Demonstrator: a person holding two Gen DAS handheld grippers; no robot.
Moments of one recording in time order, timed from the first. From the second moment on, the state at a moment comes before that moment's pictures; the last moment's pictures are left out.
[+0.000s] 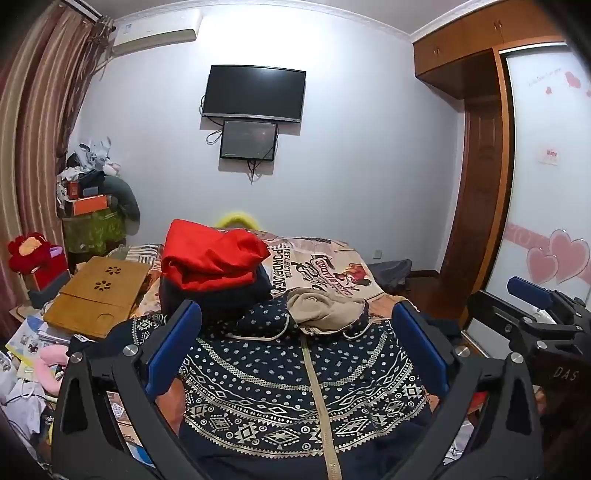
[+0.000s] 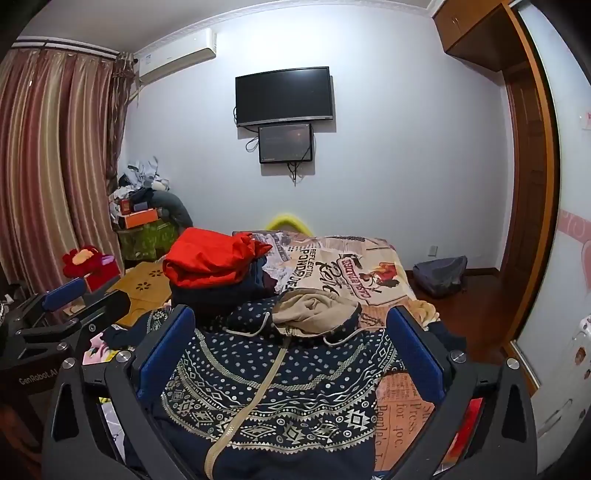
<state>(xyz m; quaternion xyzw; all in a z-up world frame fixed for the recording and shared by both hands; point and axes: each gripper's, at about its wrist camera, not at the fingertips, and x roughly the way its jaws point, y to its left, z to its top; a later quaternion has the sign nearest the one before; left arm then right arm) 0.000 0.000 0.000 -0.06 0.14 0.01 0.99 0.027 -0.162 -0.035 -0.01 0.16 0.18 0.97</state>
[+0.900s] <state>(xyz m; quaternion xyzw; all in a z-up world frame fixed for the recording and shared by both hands) 0.007 0.004 -0.007 -0.06 0.15 0.01 0.99 0.032 -0.158 -0.027 0.00 0.17 0.19 0.97</state>
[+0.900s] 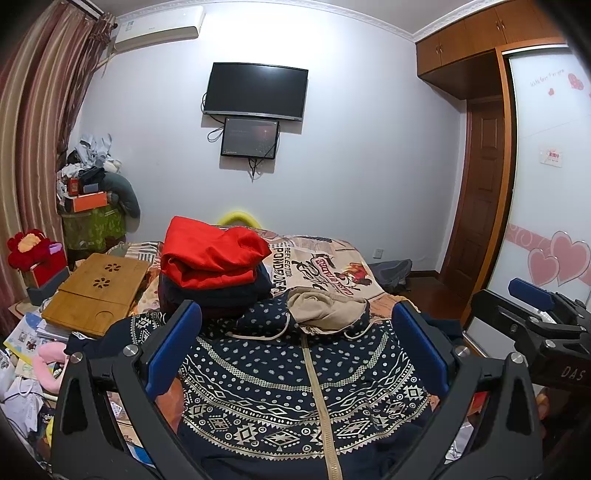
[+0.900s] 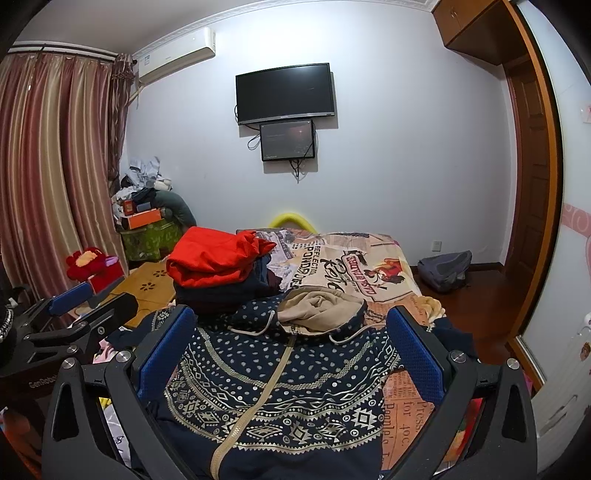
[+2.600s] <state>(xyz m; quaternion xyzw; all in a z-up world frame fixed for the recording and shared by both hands) 0.011 0.010 -0.005 -0.07 0.15 0.01 0.99 0.037 -0.159 -0.025 0.00 0.17 0.19 0.97</state>
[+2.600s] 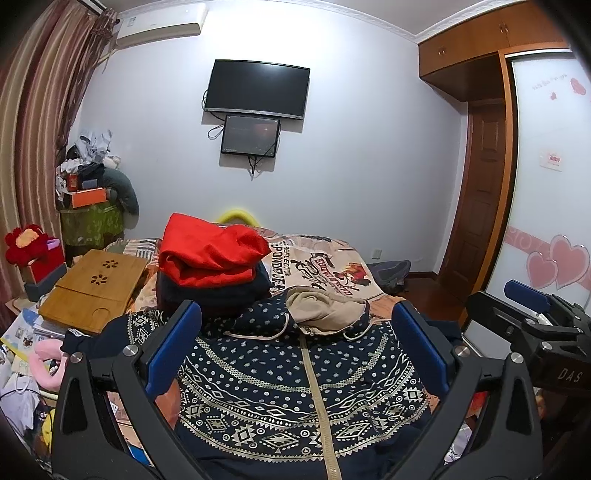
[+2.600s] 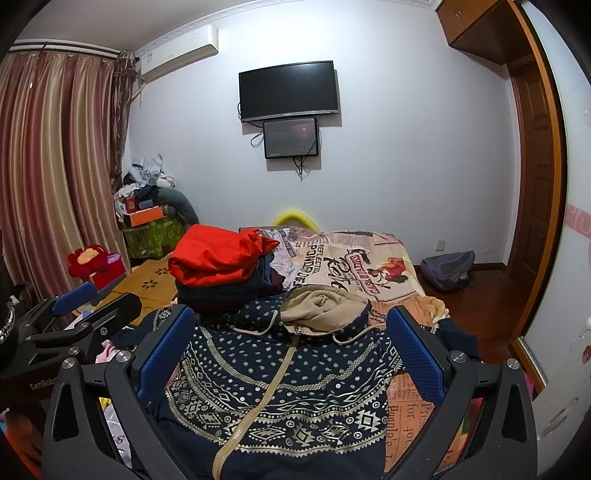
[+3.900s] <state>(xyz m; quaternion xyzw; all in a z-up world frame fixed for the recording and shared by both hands) 0.135 0.386 -0.240 -0.33 0.41 0.28 0.80 0.228 -0.154 -0.110 0.04 0.33 0.13 0.94</state>
